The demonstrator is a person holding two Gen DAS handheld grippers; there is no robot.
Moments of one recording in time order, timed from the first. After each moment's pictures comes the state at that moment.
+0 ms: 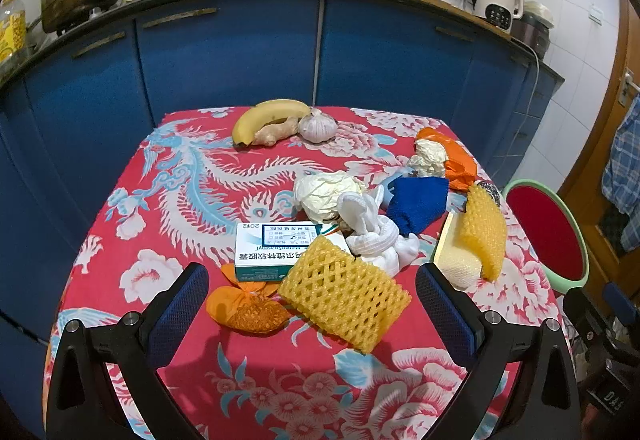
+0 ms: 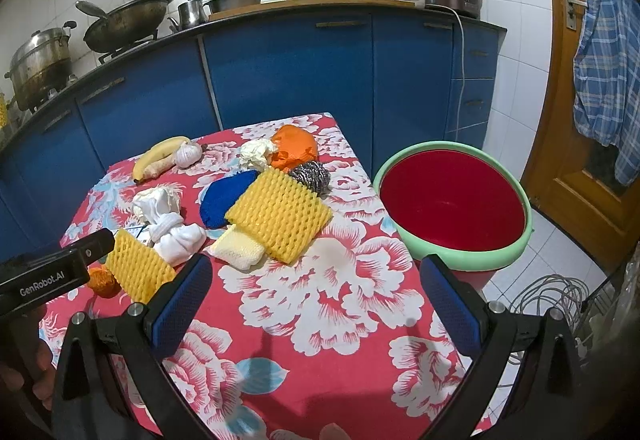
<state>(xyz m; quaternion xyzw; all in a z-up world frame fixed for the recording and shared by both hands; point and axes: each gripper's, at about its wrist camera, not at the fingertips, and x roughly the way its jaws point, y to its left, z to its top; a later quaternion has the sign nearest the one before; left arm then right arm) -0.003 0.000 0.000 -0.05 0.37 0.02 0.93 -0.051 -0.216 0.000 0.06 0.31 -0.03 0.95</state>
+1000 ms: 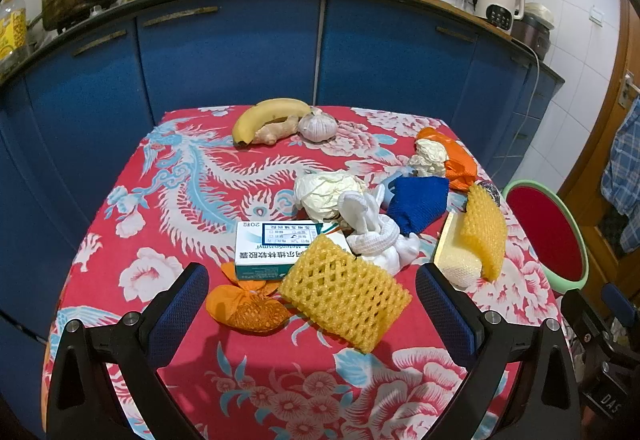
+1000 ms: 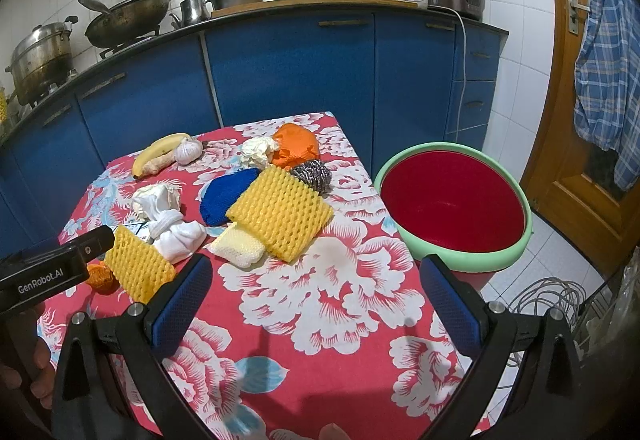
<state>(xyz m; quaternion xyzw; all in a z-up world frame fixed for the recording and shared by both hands) -0.002 0.003 -0.002 -0.05 0.37 0.02 0.93 -0.050 -0.214 0.000 0.05 0.31 -0.03 0.95</state>
